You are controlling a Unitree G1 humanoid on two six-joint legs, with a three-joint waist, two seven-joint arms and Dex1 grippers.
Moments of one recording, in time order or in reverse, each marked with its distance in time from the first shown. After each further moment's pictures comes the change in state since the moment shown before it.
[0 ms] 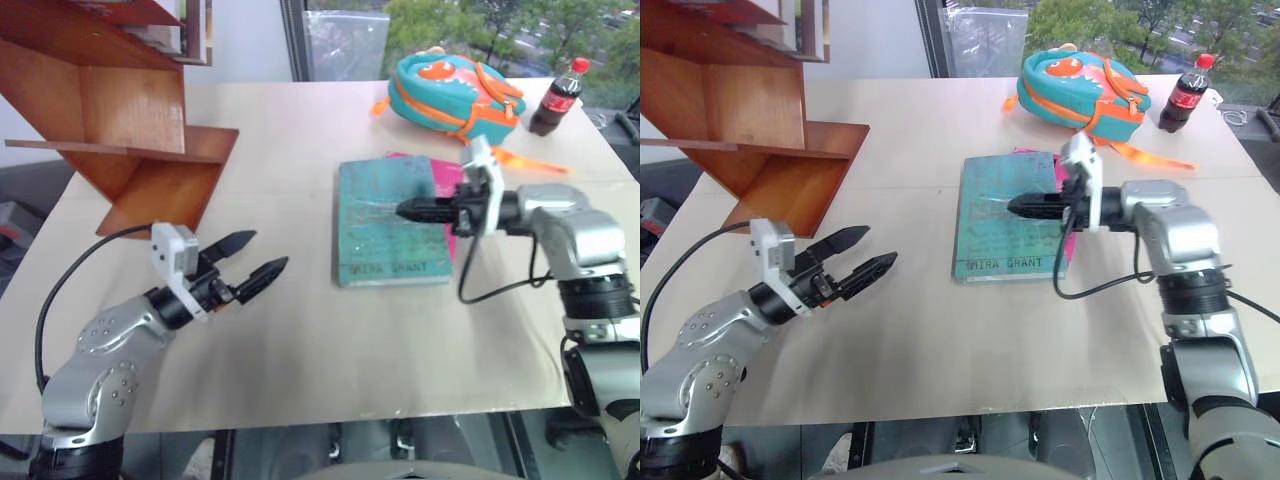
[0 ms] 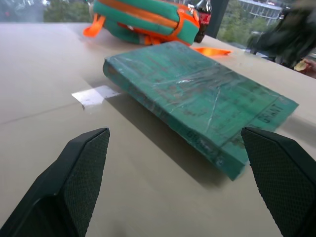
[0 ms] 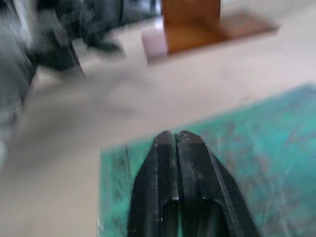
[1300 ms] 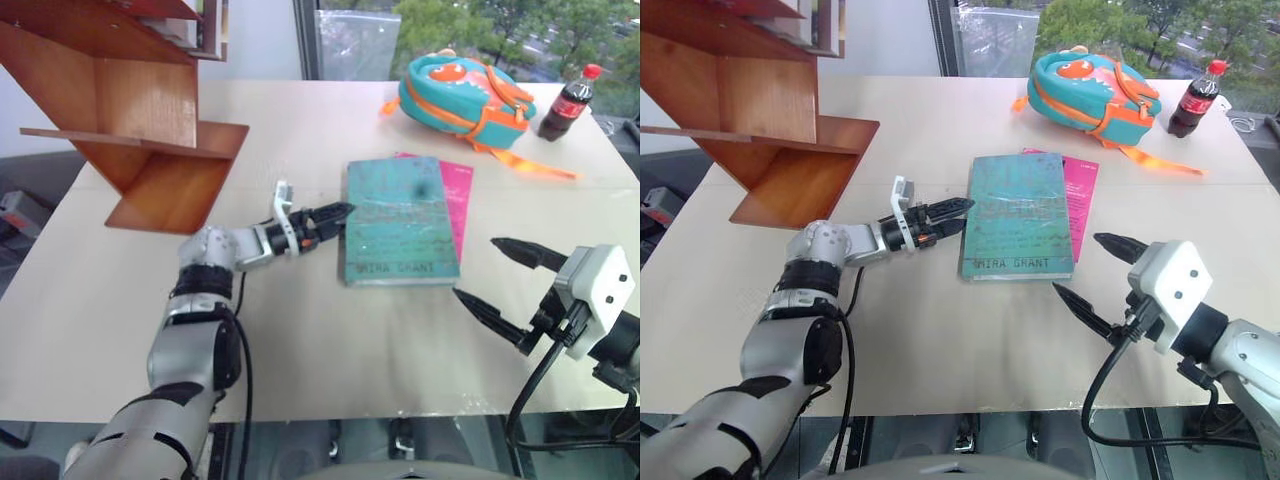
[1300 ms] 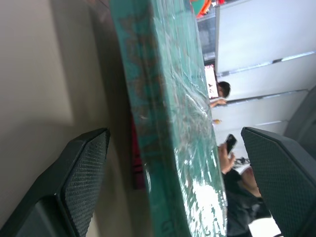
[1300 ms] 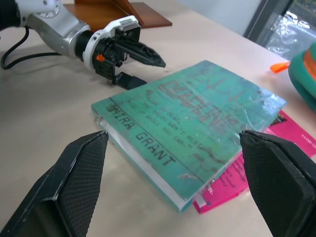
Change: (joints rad) left arm -0.951 -0.285 -0.072 1.264 -0.012 0.611 -0.073; right arm 0.943 -0.153 -0.426 -1.032 0.163 -0.019 -0.634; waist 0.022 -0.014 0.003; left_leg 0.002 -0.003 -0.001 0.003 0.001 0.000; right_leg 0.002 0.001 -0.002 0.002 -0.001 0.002
